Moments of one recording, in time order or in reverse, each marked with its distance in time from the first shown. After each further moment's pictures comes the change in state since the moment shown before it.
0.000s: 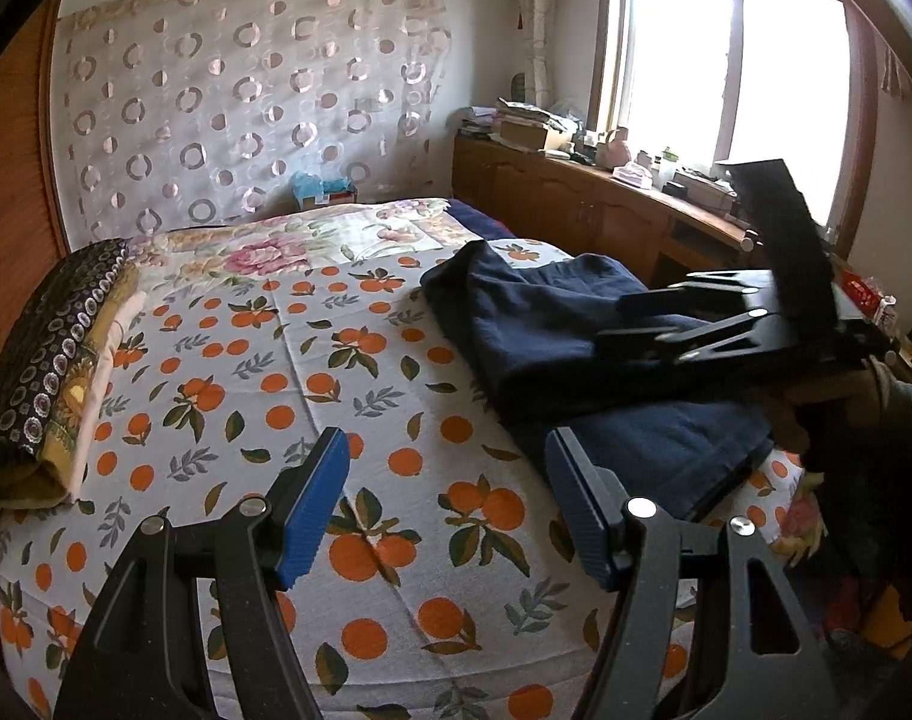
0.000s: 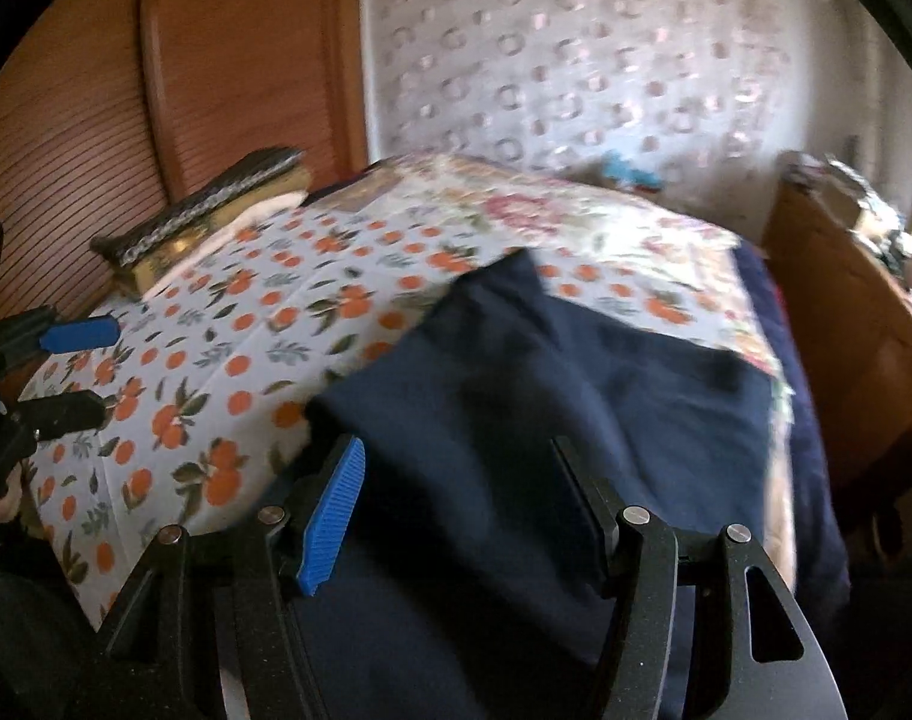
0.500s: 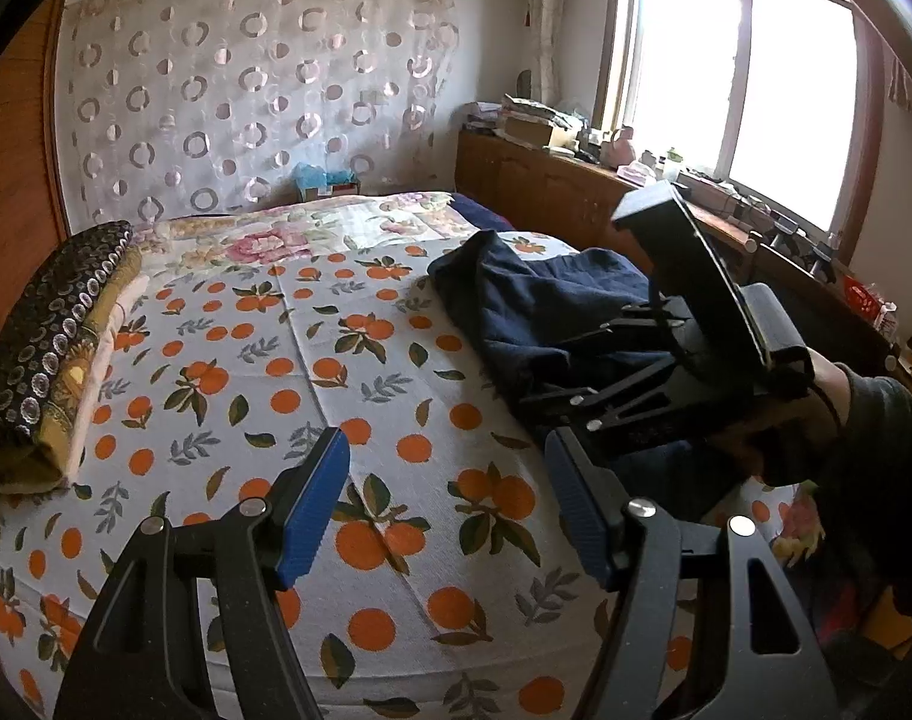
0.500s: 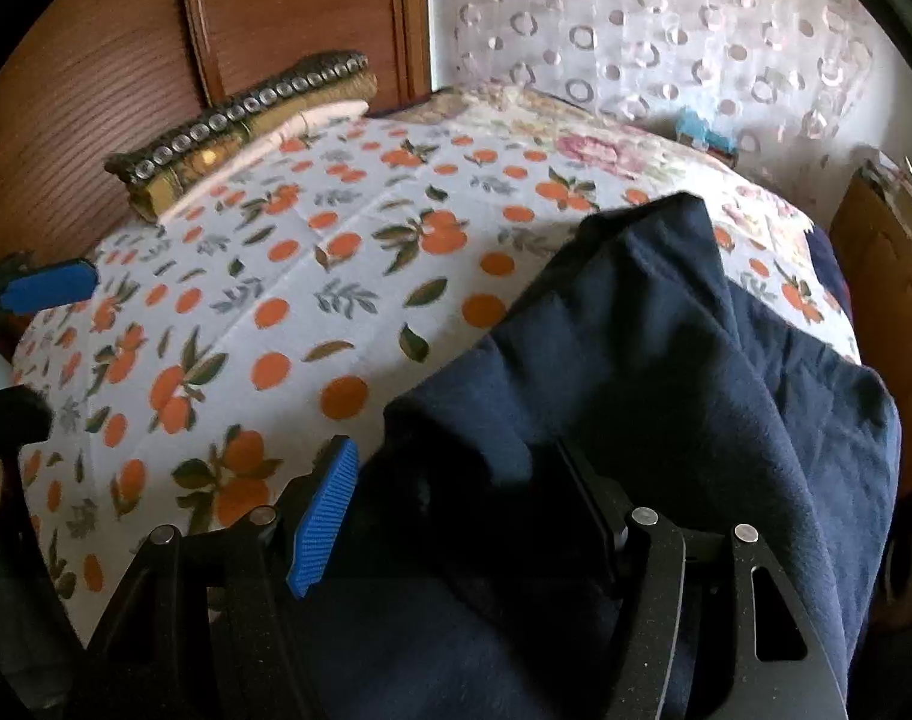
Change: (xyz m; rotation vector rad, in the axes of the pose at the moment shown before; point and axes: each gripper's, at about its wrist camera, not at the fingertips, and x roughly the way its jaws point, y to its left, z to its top) left arm 0.003 0.008 -0.005 -0.015 0.015 -0.006; right arm 0.079 0.020 0.022 -0.082 0.169 0.087
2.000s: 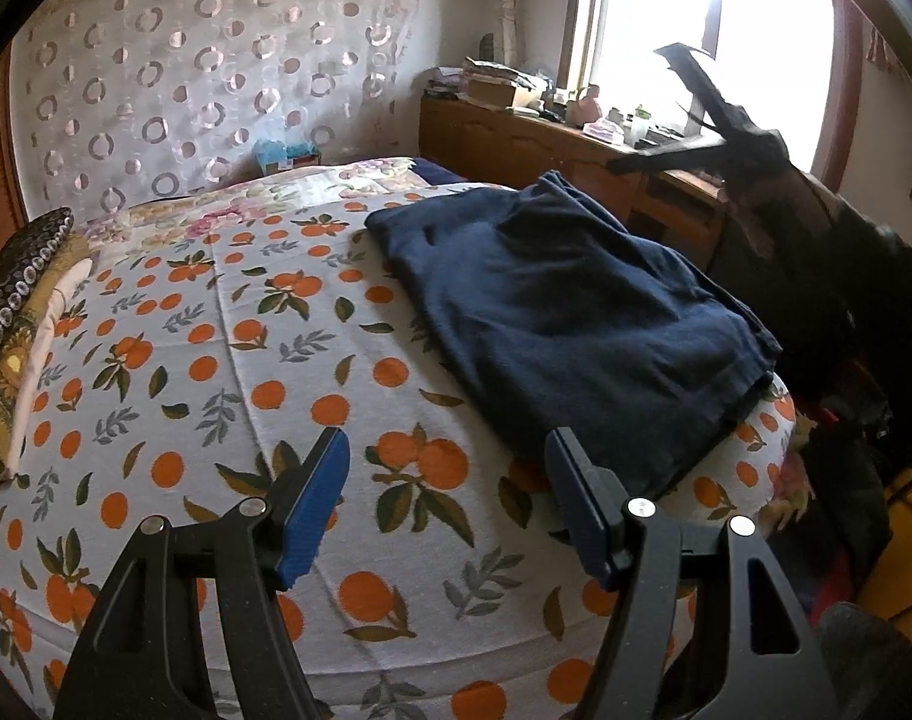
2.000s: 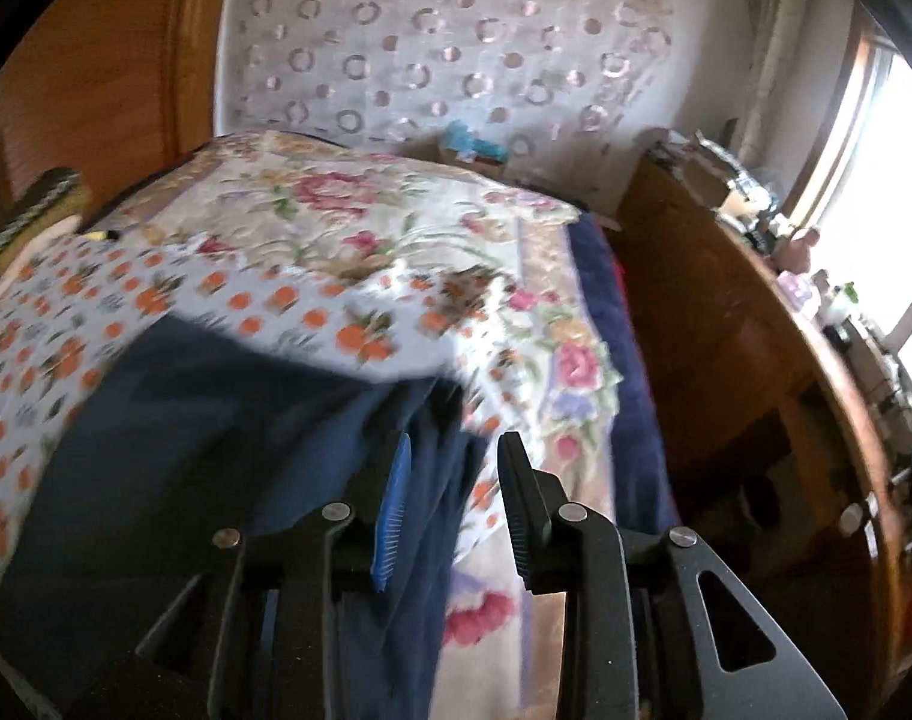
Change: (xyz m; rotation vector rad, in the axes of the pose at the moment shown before) left arm 0.027 -0.037 -0.013 0.059 0.083 -0.059; right arm -0.074 -0.136 0.015 0.192 -0.071 -0.449
